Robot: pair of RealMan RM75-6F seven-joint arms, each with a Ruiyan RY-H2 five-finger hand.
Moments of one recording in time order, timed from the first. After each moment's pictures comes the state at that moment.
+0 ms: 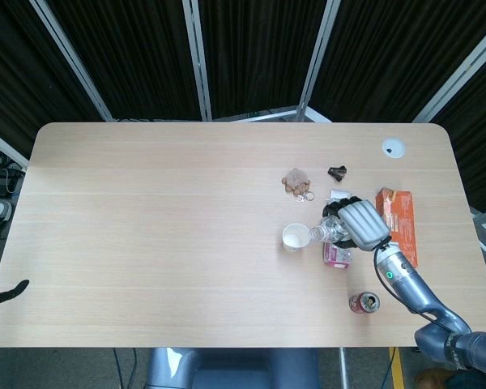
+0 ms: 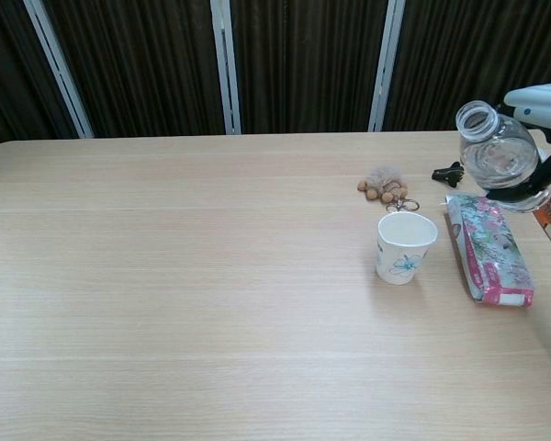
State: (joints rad) left arm -0.05 -1.07 -0.07 -1.77 1.39 1.52 0.21; right arm 0.65 -1.32 0.06 -1.35 -1.43 1.07 0.04
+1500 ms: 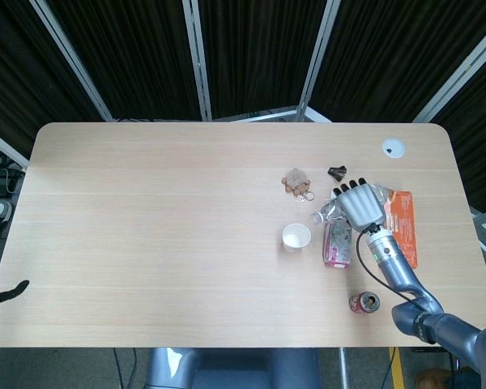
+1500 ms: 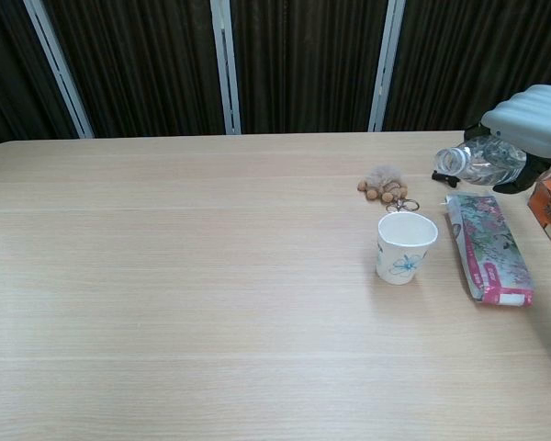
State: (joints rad) left arm -0.06 -1.08 -0.07 -1.77 1.37 1.50 0.22; right arm 0.69 -1.56 0.11 -0.97 -1.36 1.03 -0.34
